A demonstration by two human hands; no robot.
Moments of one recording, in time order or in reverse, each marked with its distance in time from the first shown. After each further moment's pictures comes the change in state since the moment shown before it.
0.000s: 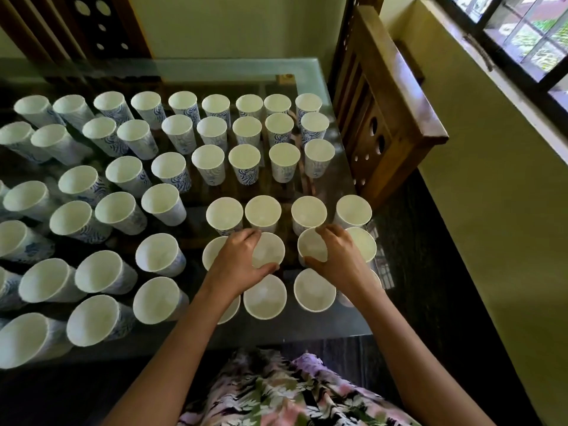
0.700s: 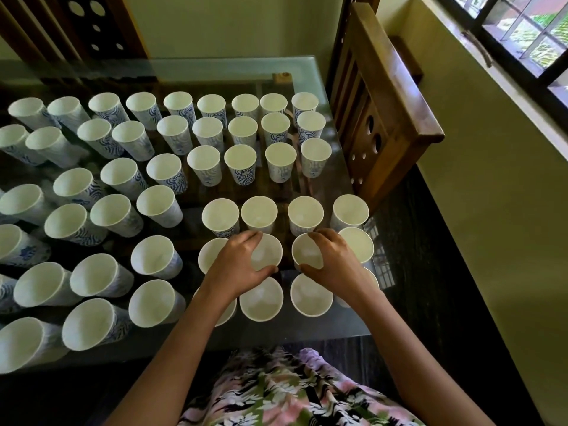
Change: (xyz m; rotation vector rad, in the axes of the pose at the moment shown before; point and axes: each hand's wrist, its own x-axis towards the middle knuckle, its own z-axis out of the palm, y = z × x) left_hand 0.003 0.002 0.005 -0.023 -0.017 0.038; right_hand -0.005 0.005 0.000 -0.005 -0.060 -0.092
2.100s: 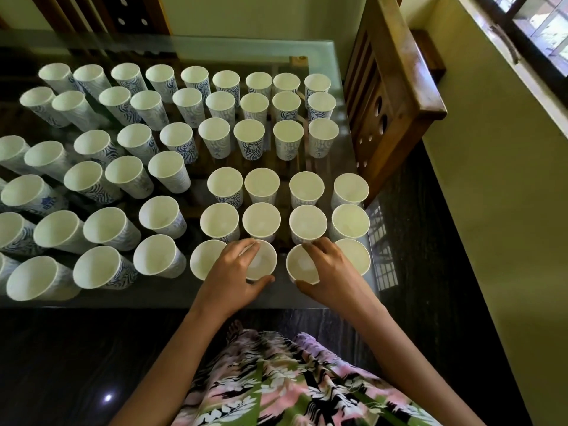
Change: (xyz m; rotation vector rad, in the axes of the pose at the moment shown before) left_hand -0.081 0.001 0.037 -0.030 0.159 0.043; right_hand -0.067 -0.002 0.005 -0.047 -0.120 -0.143
